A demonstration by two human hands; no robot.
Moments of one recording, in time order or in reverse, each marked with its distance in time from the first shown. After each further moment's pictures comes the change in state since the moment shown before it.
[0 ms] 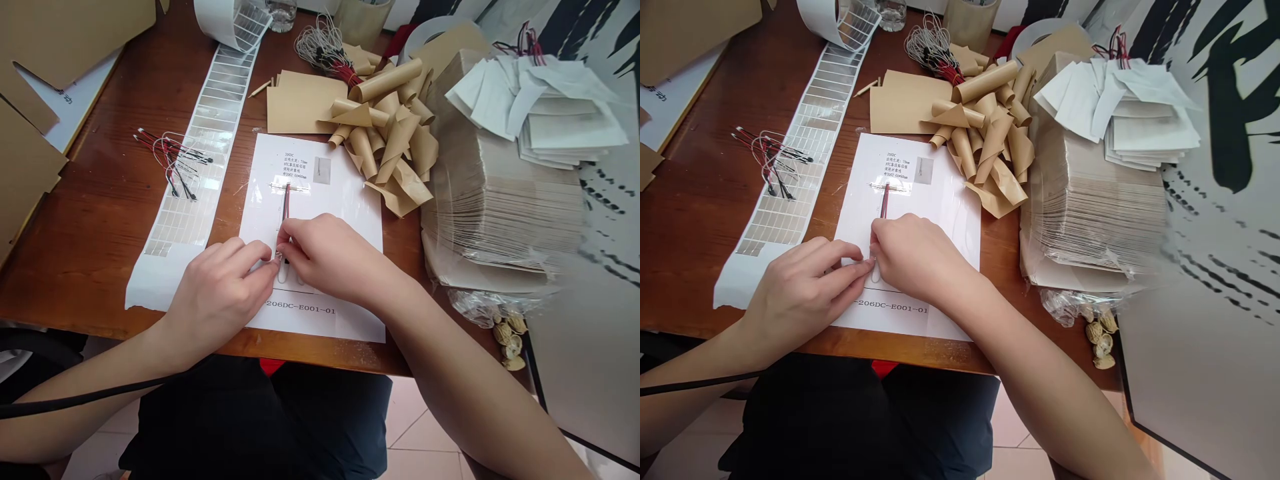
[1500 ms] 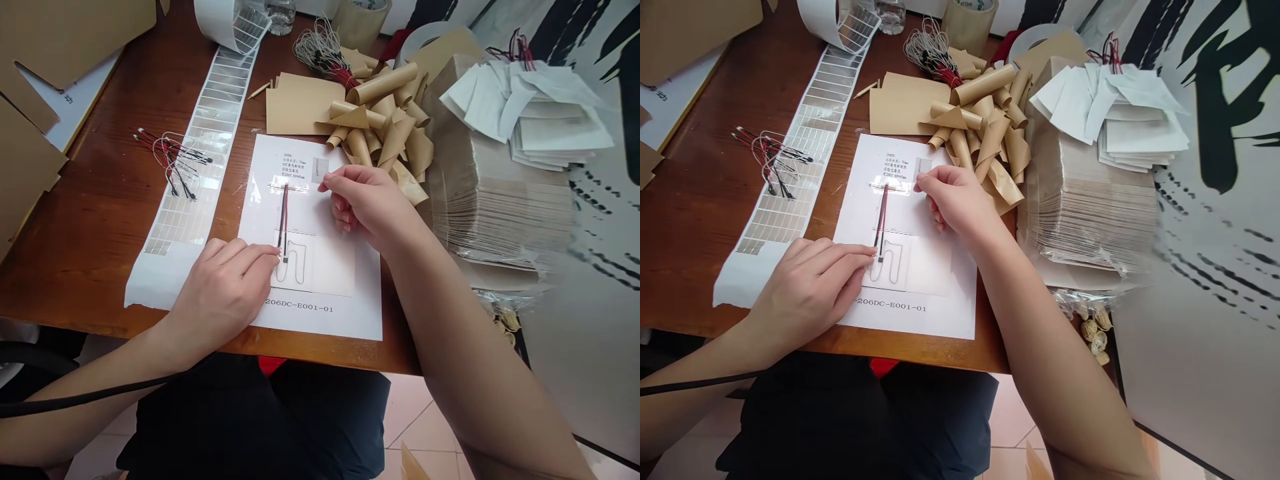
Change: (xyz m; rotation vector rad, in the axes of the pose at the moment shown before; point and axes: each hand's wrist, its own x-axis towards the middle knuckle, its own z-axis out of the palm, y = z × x) left_hand -0.002 0.004 0.002 -0.095 0.008 -0.032; right_hand 0.021 0.054 -0.014 1.085 0.395 0.315
